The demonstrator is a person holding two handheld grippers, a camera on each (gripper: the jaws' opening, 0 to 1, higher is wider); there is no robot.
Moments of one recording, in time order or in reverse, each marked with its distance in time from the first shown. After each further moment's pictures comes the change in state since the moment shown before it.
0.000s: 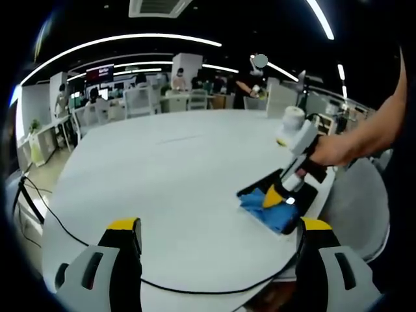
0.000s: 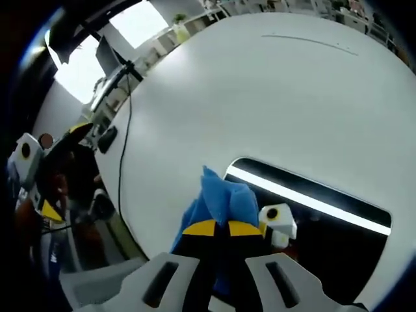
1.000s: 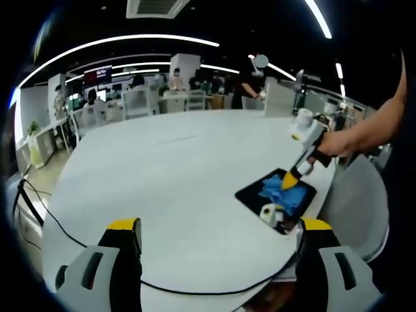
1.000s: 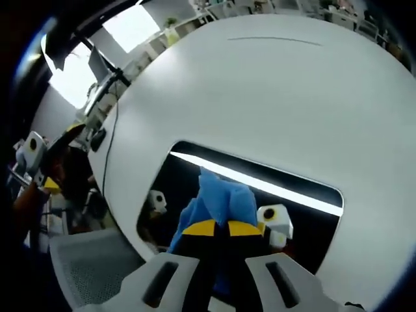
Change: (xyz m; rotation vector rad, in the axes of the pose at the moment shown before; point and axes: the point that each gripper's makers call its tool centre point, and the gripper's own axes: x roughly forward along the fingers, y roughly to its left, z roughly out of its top) left arm 0.002 -0.005 0.000 0.010 0.001 -0.010; right arm -0.048 -0.085 -0.033 0.037 -0.012 -0.043
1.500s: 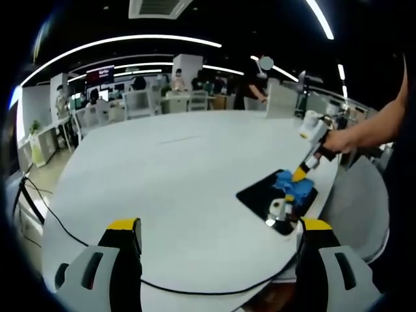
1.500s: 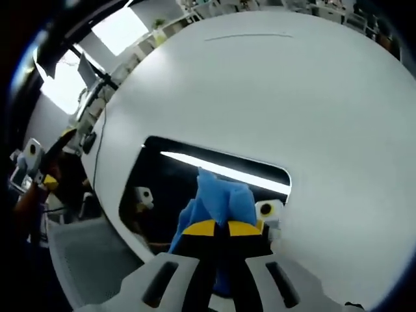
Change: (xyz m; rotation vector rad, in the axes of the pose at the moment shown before) left arm -0.001 0.003 0.000 -0.008 -0.006 0.014; right arm -0.027 -0.052 -0.020 0.057 0.014 -0.050
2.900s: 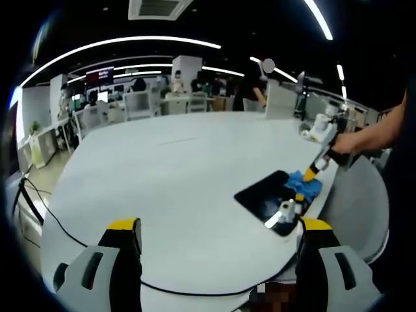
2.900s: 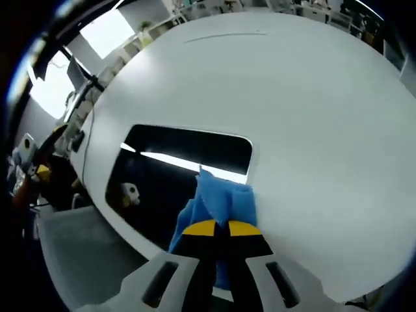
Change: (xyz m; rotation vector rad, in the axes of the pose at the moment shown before) left arm 0.000 -0.006 0.000 0.005 -0.011 -0.003; right arm -0.020 -0.016 -0.038 0.032 -0.008 -0.093
